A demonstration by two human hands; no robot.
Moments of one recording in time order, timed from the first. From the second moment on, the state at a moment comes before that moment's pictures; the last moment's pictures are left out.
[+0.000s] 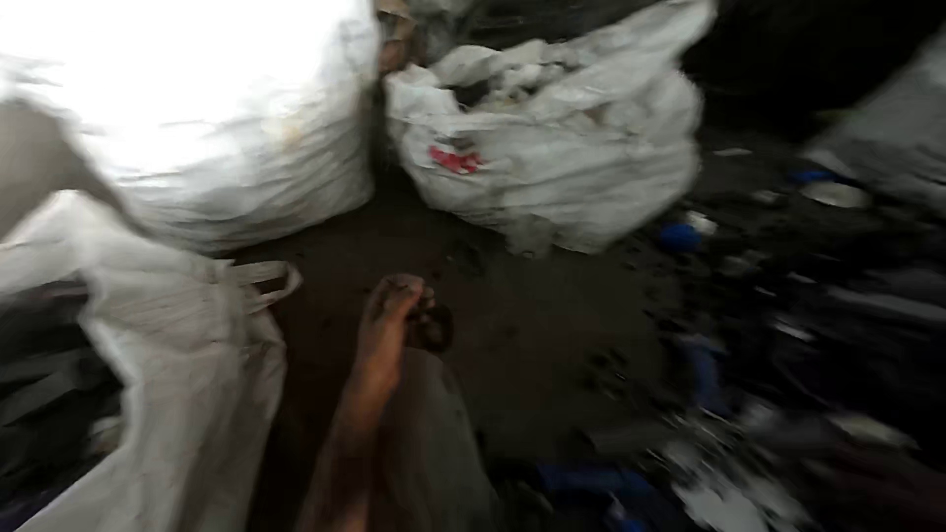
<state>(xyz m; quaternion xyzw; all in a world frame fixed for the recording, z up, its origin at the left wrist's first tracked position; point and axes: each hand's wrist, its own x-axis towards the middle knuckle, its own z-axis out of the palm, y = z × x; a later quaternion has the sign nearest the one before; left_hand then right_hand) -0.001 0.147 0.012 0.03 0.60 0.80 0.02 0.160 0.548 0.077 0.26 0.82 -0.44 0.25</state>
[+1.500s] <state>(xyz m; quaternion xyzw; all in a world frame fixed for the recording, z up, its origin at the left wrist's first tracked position) 0.122 0.441 -0.275 0.37 0.85 -0.03 0.37 0.407 0.580 -0.286 0.45 0.84 -0.24 0.19</state>
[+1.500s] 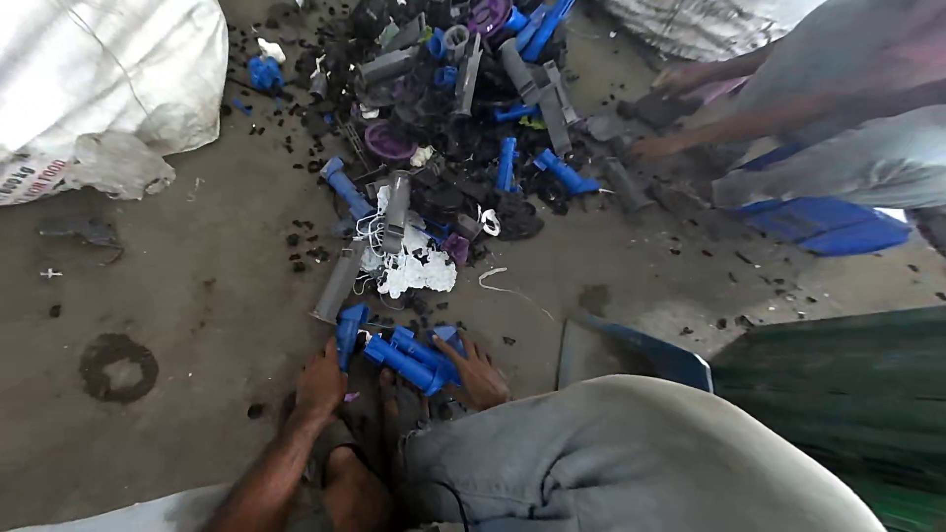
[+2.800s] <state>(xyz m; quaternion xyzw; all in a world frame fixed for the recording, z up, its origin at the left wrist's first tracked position) 0.165 0.439 -0.269 0.02 0.66 0.42 0.62 0.363 0.579 -0.264 0.30 0.85 -0.44 0.04</state>
